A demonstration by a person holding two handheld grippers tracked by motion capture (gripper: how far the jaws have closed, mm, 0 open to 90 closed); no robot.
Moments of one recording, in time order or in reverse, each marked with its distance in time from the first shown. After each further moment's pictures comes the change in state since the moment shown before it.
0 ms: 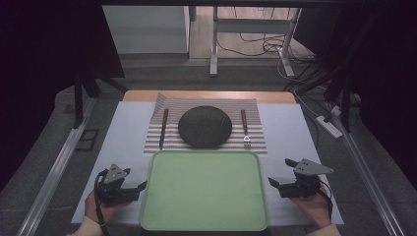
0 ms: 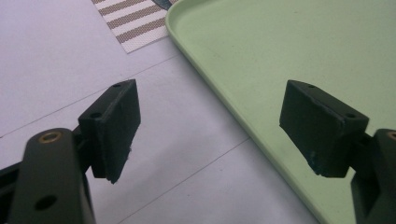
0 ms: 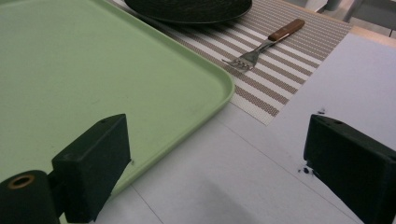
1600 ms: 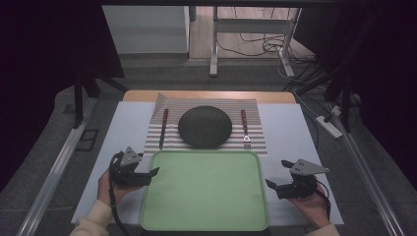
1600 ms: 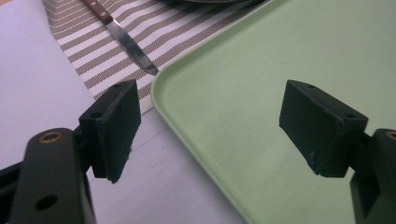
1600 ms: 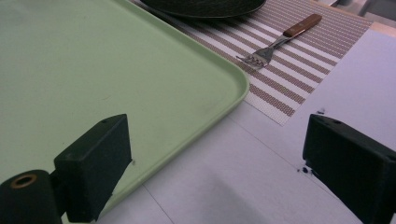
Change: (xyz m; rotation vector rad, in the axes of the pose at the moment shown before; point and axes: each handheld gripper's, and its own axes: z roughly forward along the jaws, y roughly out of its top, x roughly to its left) left arm -0.005 0.056 0.020 -0.003 -0.027 0.115; right arm 0.004 0.001 0.006 0.027 0.034 -0.012
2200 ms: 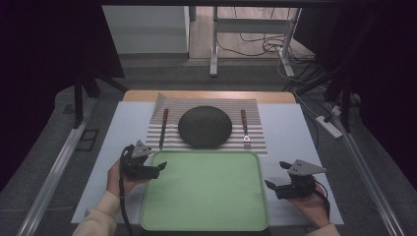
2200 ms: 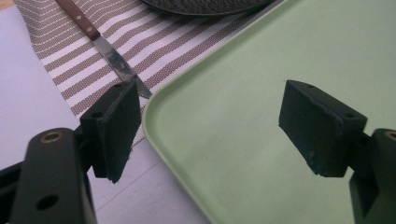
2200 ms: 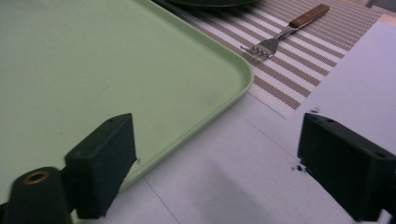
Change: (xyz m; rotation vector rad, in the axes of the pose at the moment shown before) left arm 0.000 0.021 0.022 0.024 -0.015 0.033; right arm 0.001 -0.002 0.004 0.035 0.007 -0.012
